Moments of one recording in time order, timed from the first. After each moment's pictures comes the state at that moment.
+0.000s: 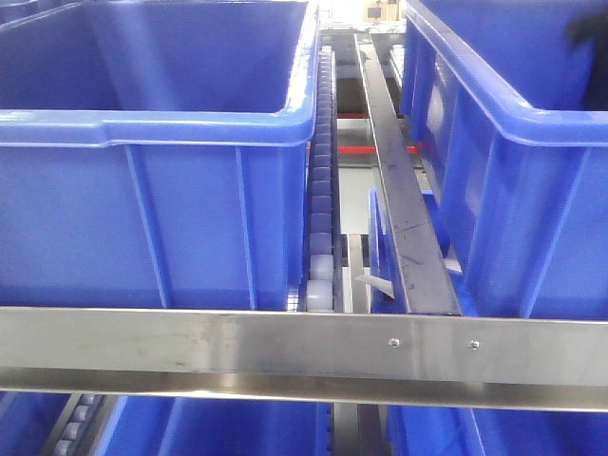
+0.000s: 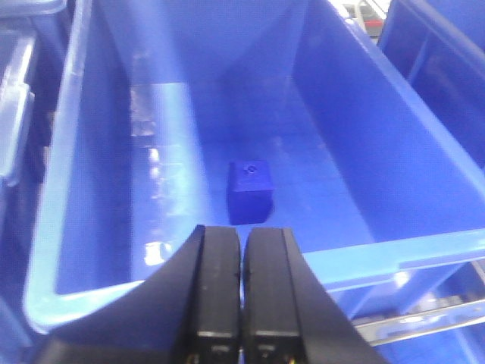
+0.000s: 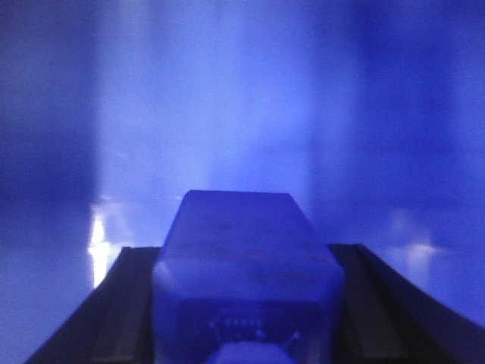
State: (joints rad) left arm -0.20 0.54 -0.67 -0.21 0.52 0.17; right arm 0.04 1.69 -1.28 -0.11 0.67 0.15
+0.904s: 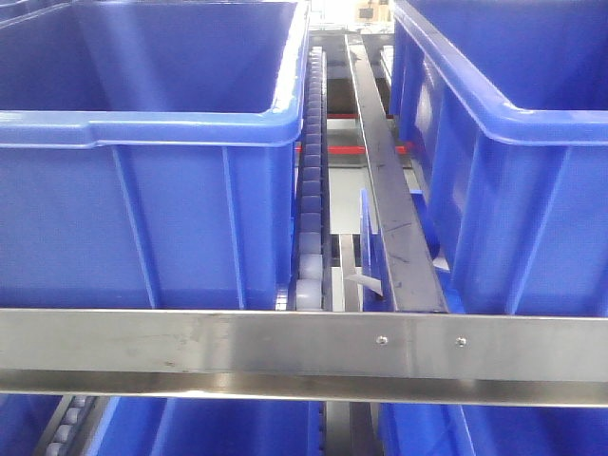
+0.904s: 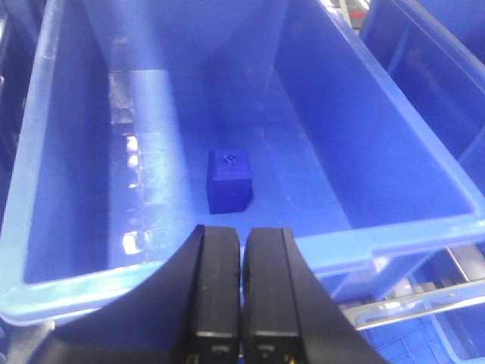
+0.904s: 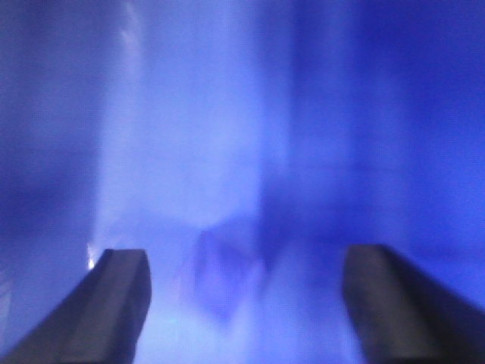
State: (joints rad) left arm -0.20 0.50 -0.67 -0.21 0.57 0.17; right arm 0.04 1.26 -1.04 -0.16 0.57 0.15
